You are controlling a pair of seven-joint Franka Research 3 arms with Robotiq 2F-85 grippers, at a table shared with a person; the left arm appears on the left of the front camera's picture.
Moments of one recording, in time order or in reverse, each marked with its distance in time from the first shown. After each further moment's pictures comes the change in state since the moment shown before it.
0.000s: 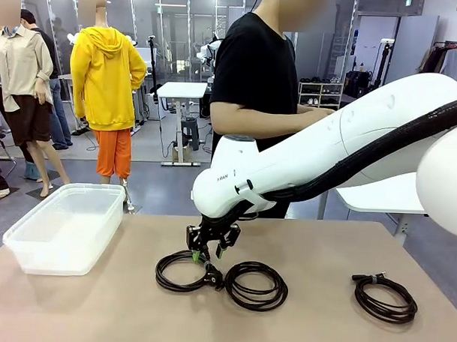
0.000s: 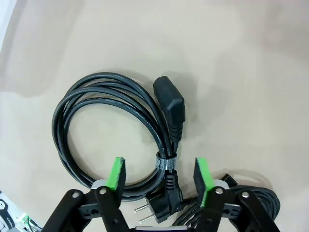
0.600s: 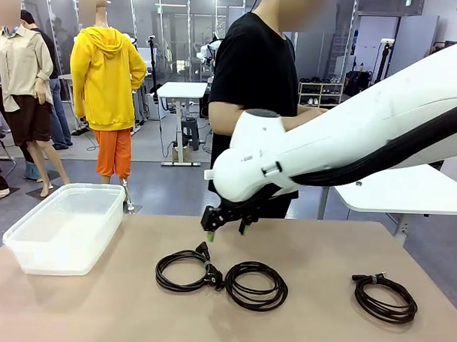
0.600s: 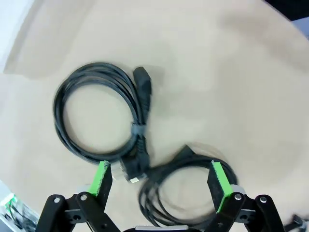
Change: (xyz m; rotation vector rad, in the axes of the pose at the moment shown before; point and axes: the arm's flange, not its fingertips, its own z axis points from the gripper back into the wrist) left arm 0.000 0.000 0.000 0.000 0.000 0.000; right arm -0.026 -0.029 0.078 -0.060 -0.086 0.111
